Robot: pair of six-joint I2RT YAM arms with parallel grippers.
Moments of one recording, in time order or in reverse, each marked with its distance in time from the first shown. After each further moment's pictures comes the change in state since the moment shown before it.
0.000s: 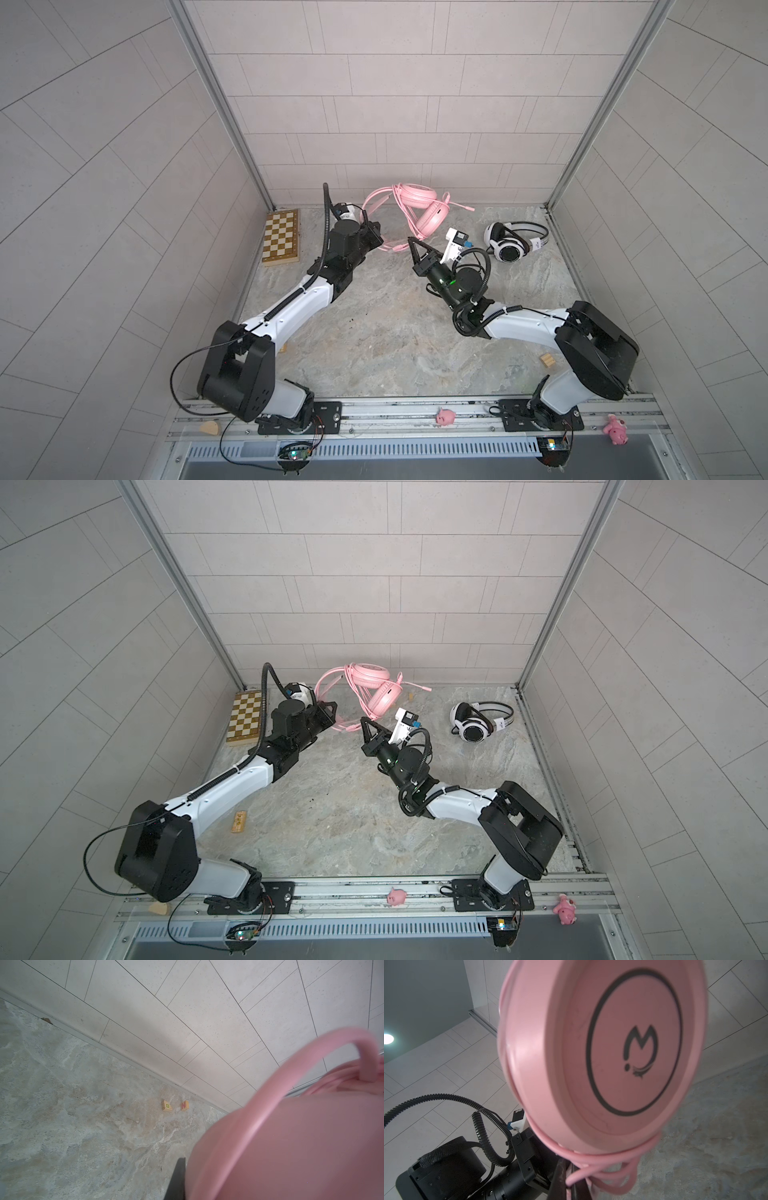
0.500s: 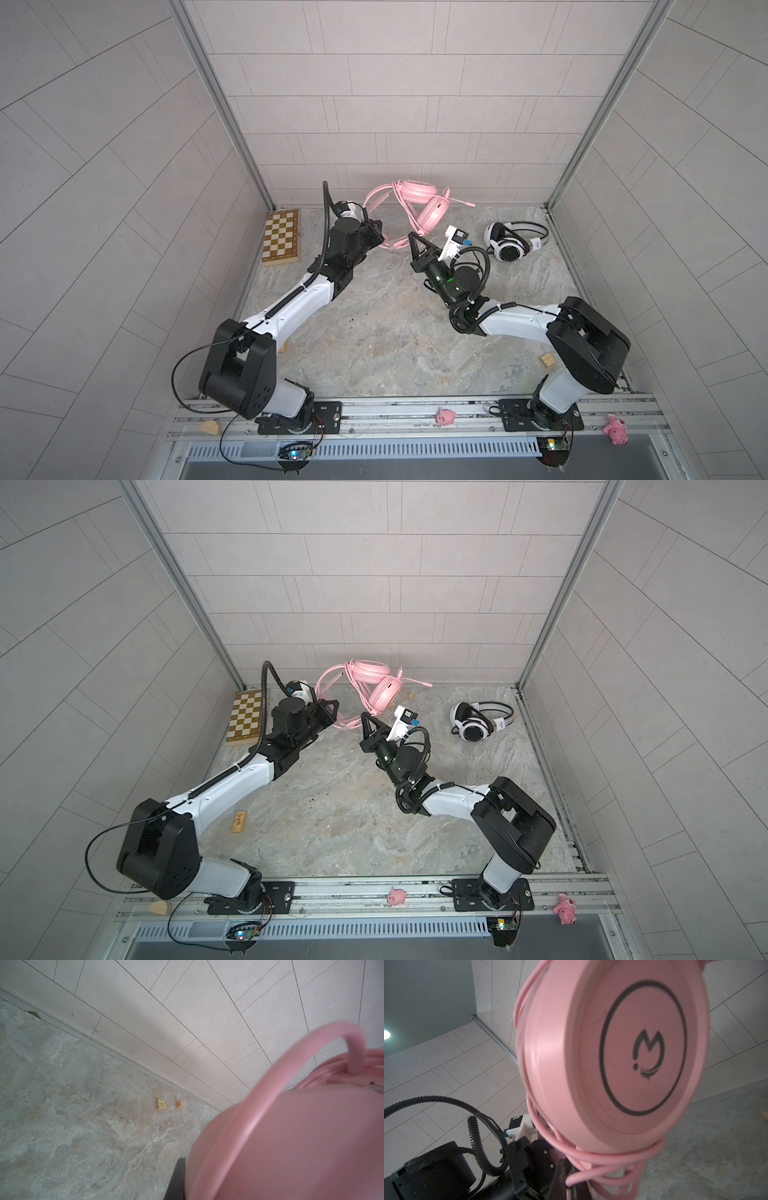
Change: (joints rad) left arm 0.010 0.013 0.019 -0.003 0.029 -0.023; right arm 0.000 0.063 0.051 0.053 0.047 -0.084
